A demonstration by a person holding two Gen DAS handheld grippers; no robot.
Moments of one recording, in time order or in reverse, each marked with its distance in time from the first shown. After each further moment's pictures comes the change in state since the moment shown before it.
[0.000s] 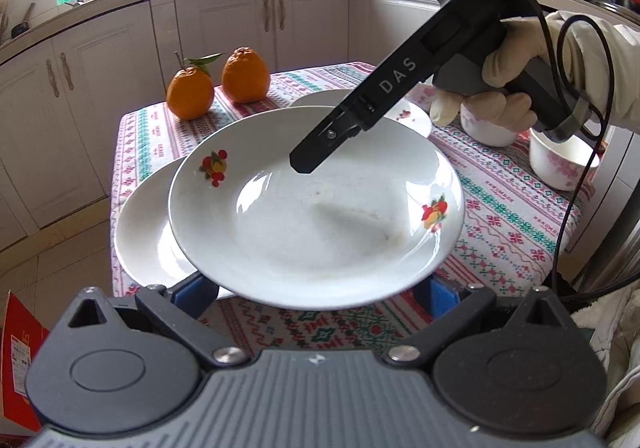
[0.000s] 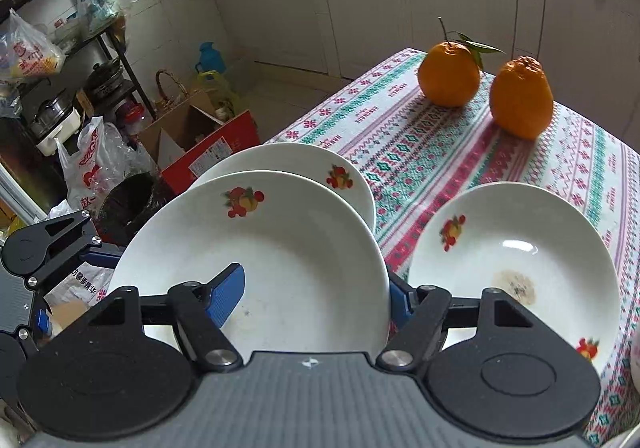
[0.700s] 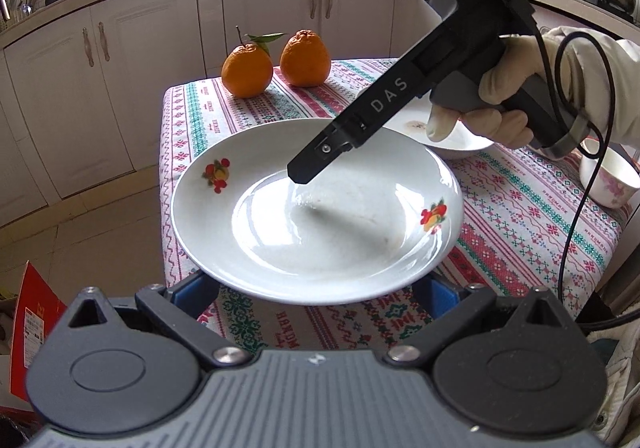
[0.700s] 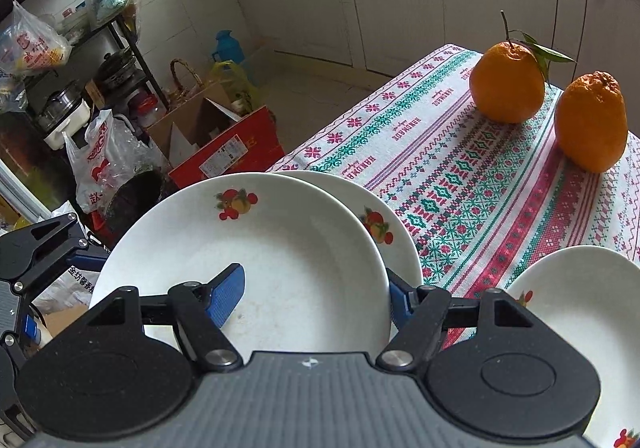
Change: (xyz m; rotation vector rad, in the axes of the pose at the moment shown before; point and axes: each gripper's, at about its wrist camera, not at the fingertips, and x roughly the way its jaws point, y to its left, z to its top) left arm 0.010 0.045 -0.006 -0.085 0.029 0.052; right arm 0.065 0.002 0.040 -0.020 0.036 0.055
